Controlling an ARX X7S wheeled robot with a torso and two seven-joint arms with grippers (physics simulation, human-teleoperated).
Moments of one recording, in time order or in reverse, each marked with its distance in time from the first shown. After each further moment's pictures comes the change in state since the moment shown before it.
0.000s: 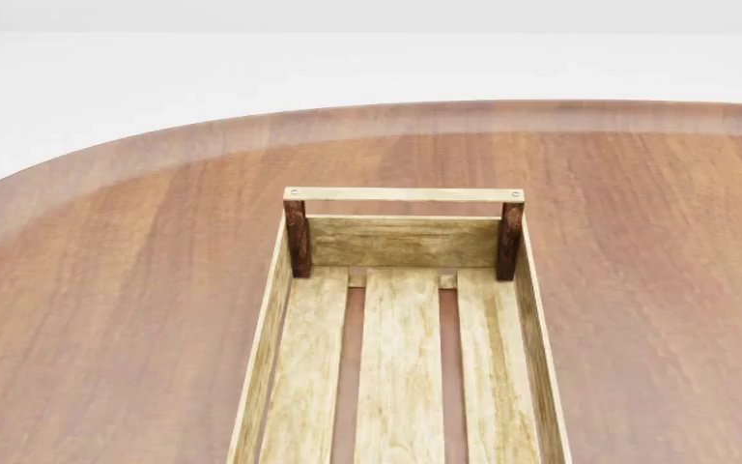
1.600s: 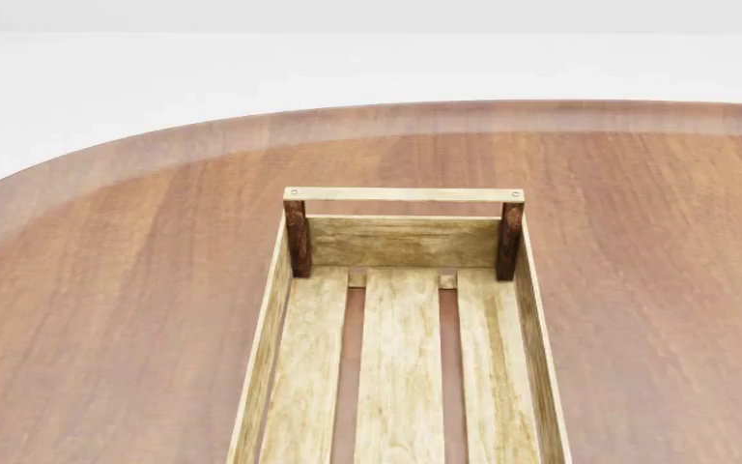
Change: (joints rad) left arm -0.013 -0.009 0.021 -0.004 0.000 -0.026 -0.013; right arm 0.056 0.021 0.017 0.171 0.022 -0.041 -0.059
